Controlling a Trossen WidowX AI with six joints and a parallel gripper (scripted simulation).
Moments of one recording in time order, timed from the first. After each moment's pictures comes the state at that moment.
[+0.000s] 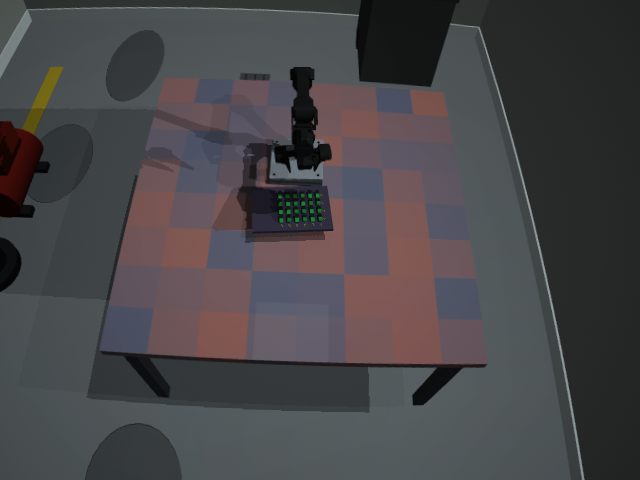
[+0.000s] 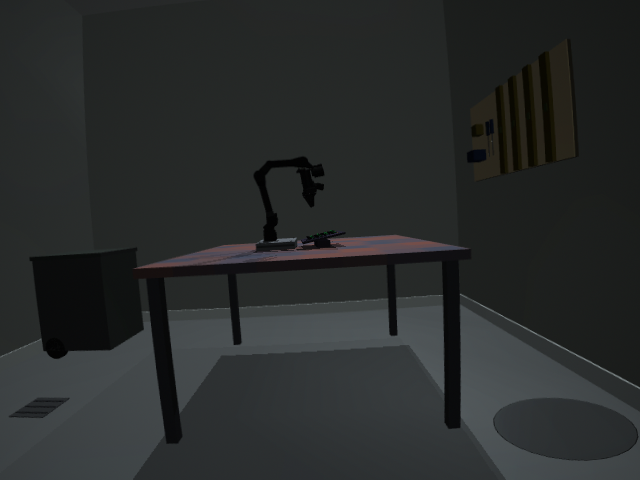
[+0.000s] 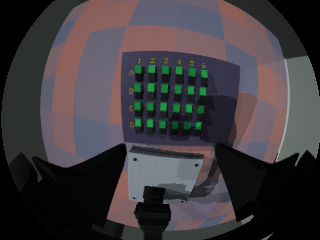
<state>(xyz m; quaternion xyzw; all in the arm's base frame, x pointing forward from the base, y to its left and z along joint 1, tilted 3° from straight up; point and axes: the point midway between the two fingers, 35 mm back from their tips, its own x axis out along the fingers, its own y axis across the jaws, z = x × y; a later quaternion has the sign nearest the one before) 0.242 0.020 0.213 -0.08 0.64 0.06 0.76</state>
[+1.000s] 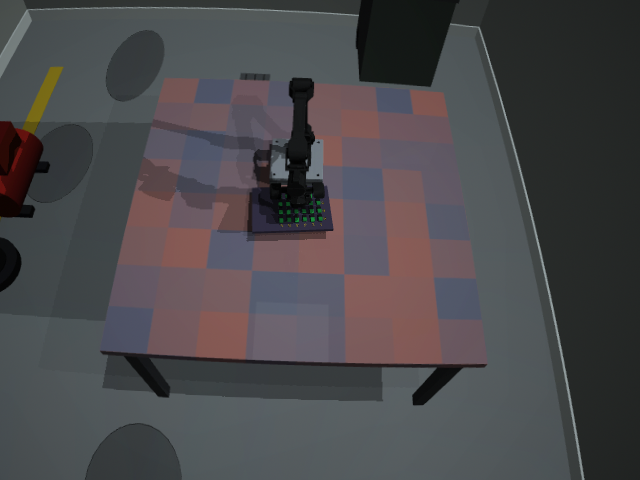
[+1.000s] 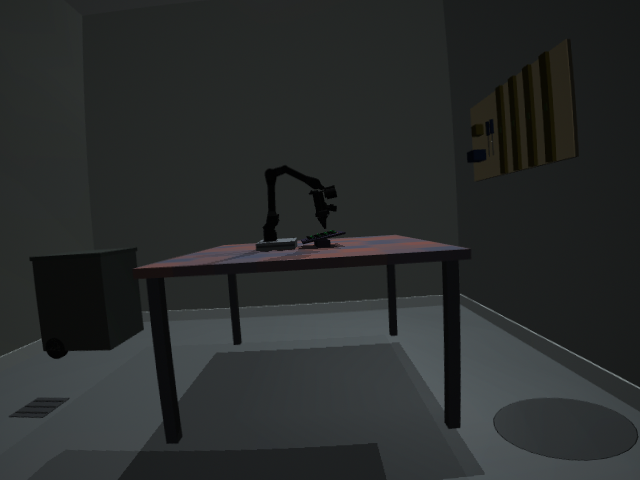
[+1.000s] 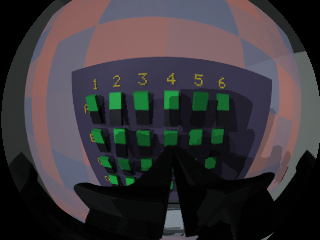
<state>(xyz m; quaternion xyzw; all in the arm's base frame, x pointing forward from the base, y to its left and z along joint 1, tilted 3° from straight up) 0.310 0.005 0.090 -0.06 0.64 0.04 0.77</state>
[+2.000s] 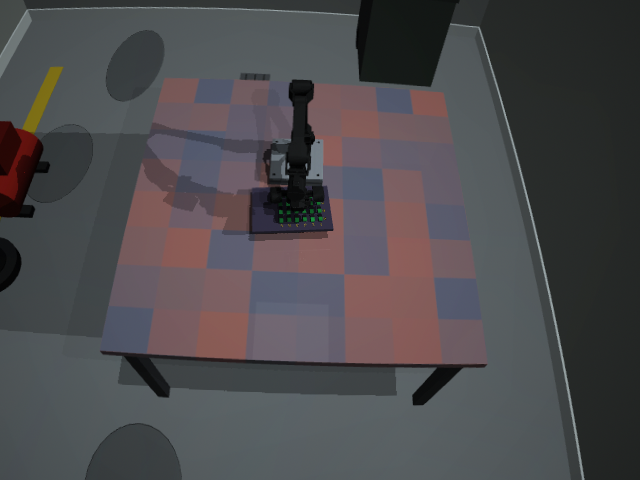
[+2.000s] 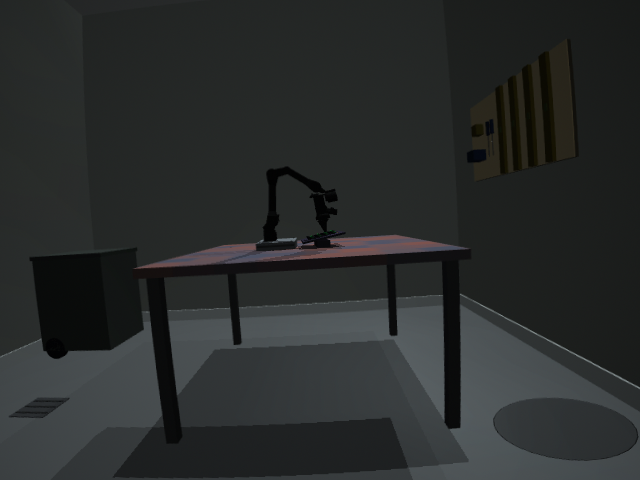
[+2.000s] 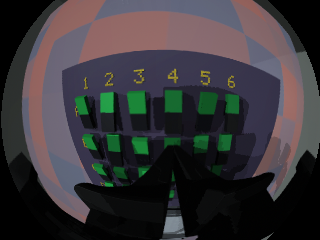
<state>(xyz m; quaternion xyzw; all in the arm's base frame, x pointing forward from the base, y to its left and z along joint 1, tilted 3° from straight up) 0.311 0.004 0.071 -0.06 0.64 0.04 0.76</state>
